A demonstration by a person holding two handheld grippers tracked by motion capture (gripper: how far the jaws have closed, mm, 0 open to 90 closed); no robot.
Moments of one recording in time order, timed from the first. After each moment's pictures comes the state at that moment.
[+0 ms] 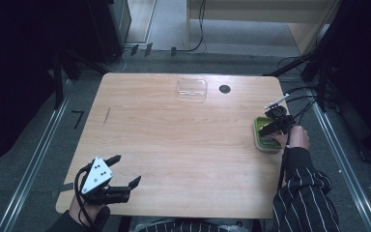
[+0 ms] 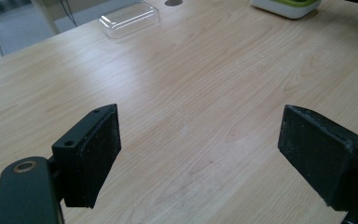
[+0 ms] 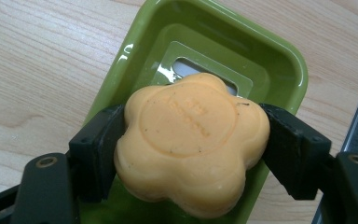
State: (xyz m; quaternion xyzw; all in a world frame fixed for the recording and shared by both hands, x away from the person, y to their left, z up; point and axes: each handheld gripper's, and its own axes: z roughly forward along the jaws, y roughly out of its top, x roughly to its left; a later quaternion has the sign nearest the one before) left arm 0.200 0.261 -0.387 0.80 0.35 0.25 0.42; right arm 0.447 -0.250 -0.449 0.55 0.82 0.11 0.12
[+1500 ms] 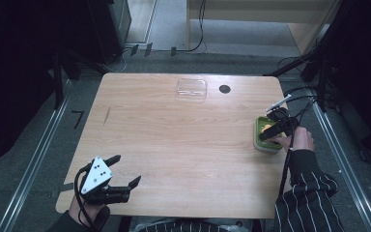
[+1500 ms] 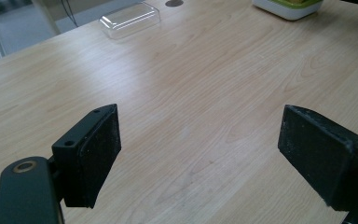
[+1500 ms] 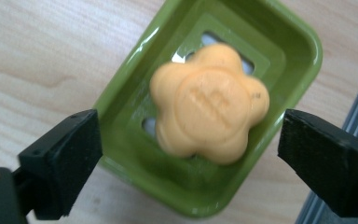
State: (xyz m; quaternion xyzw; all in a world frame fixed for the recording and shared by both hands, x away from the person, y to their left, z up) left arm 0.200 0.262 -0.387 0.80 0.35 0.25 0.42; right arm 0.429 -0.250 -0.433 0.54 0.83 0.10 0.10
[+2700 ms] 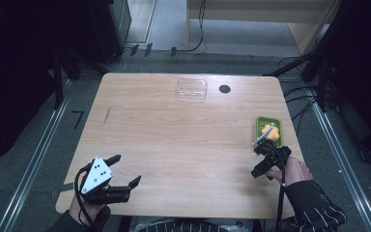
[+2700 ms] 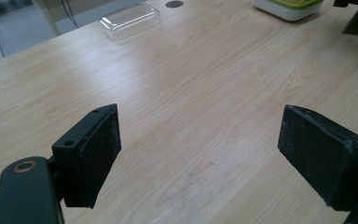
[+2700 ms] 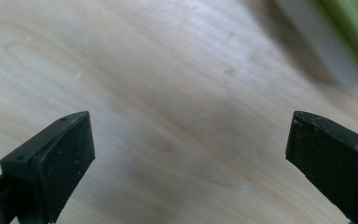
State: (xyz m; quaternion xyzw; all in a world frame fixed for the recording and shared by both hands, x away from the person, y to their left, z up) left arm 0.201 0.262 -0.386 0.80 0.35 0.25 0.42; right arm 0.335 -0.204 -0.453 0.47 0.88 0.03 0.05
